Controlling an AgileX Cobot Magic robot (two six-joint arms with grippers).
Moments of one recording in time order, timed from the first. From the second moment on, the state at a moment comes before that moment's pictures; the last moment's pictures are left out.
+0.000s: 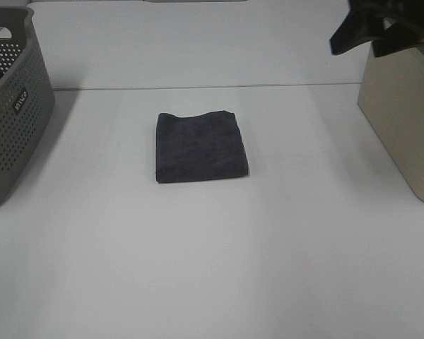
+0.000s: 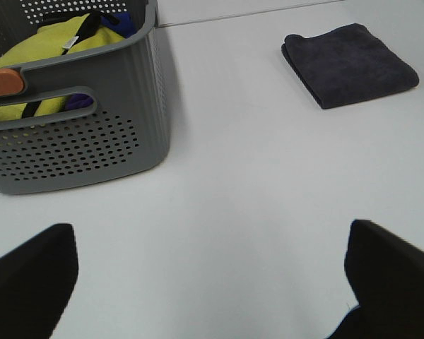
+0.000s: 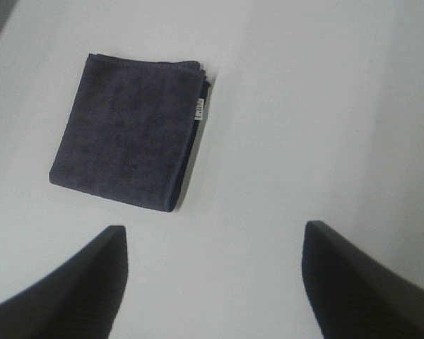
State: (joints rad) left arm -0.06 0.00 -0.50 -0.09 1.05 0.10; right arm 0.15 1.62 -1.30 0.41 0.73 -0.37
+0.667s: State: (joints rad) left arm -0.06 0.00 -0.50 -0.09 1.05 0.10; right arm 0.20 2.26 -1.76 0.55 0.95 -0.32
